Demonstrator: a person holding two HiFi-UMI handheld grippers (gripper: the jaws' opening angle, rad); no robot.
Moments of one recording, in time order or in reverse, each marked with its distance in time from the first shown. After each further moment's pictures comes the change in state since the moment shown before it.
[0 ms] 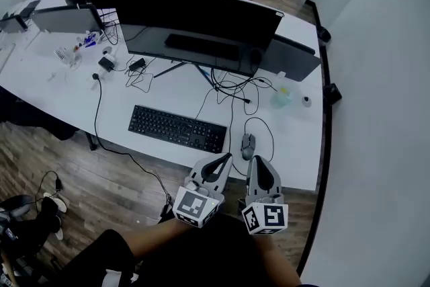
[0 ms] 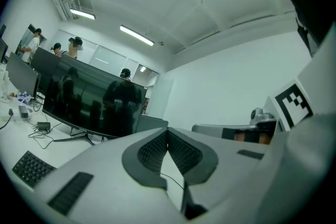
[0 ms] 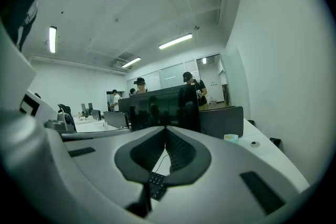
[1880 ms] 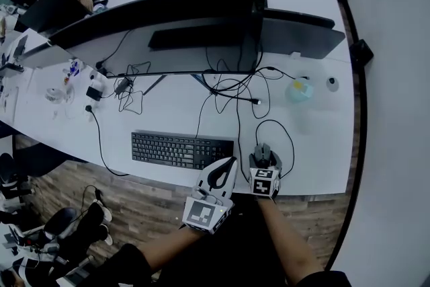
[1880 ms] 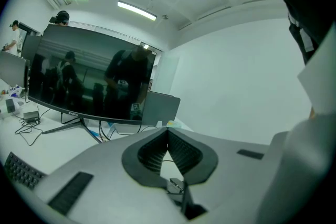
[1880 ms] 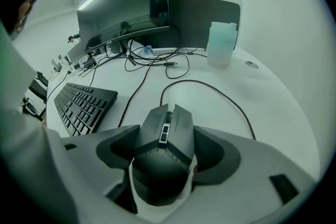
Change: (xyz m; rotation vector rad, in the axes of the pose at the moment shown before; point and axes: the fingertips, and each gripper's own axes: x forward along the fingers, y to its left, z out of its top) left arm 0.129 0.069 -0.071 0.002 0.238 0.069; right arm 0.133 -0.148 -0.324 0.053 0.793 -0.183
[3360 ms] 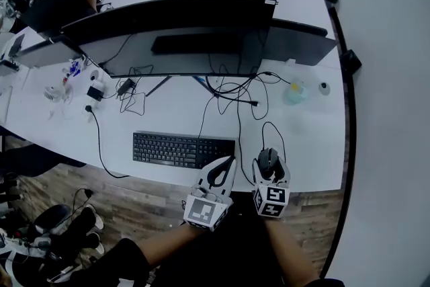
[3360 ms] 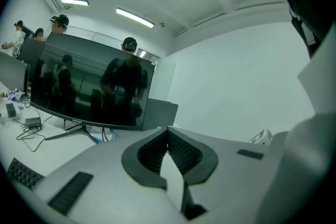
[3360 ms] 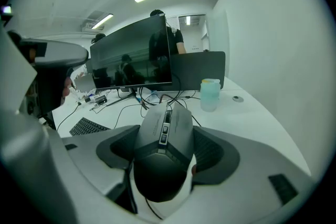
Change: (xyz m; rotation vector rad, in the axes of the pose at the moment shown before) left arm -0.033 0.004 0.007 0.019 -0.072 -0.041; right arm -0.126 0.019 0.068 0.049 -0.334 -0.016
